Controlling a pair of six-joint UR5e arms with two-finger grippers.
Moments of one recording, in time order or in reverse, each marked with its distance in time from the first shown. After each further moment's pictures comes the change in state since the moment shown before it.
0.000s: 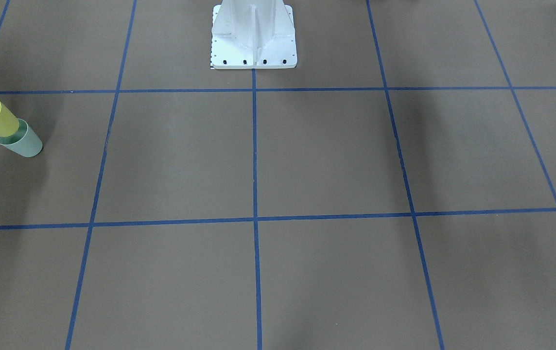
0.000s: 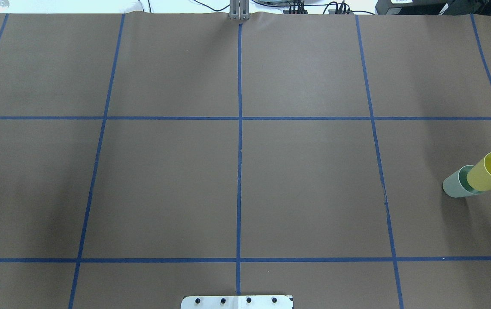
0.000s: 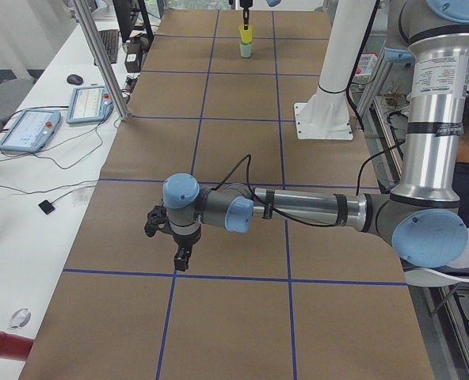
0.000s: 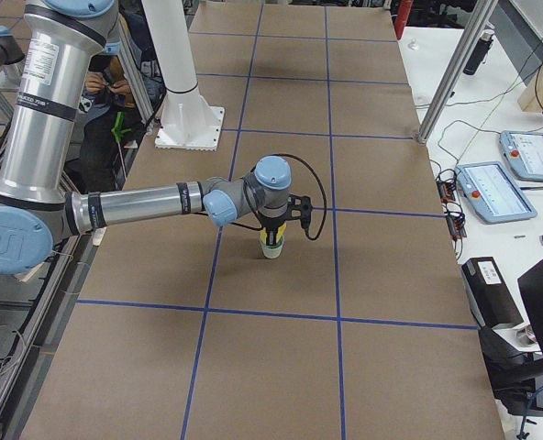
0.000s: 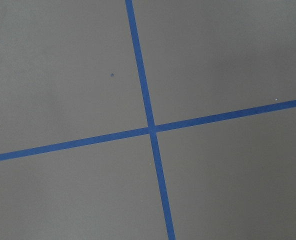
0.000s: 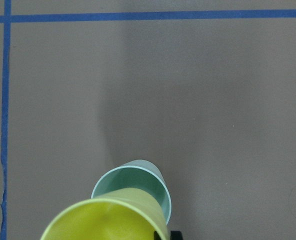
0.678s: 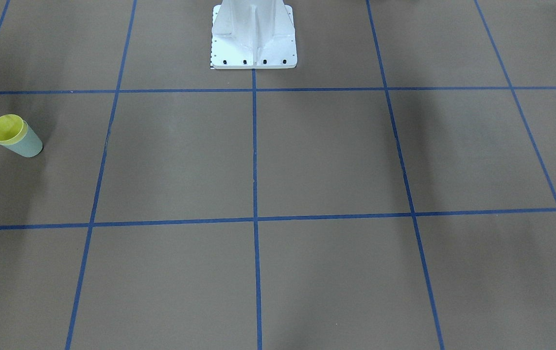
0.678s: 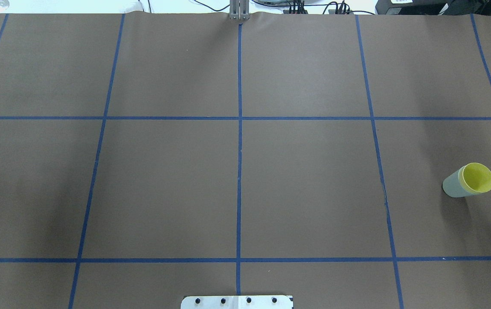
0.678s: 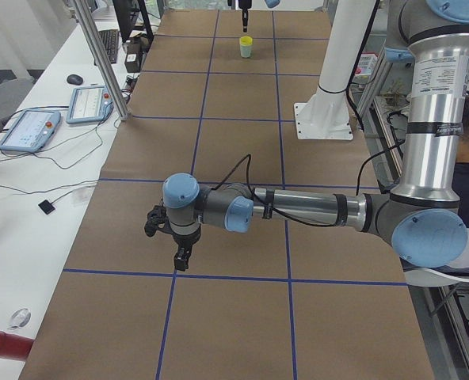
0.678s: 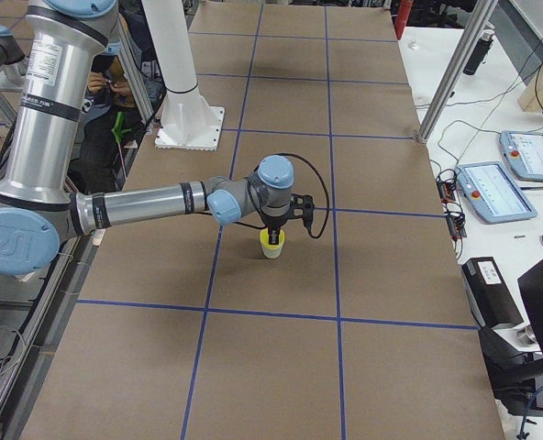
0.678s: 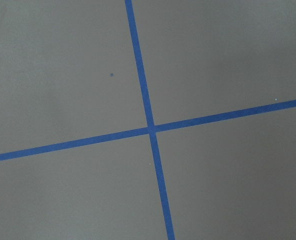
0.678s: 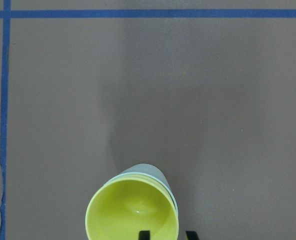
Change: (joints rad) left arm 0.001 0.000 0.000 0.000 0.000 -0.002; right arm -0.008 0.019 -0.008 0.000 -0.002 0.001
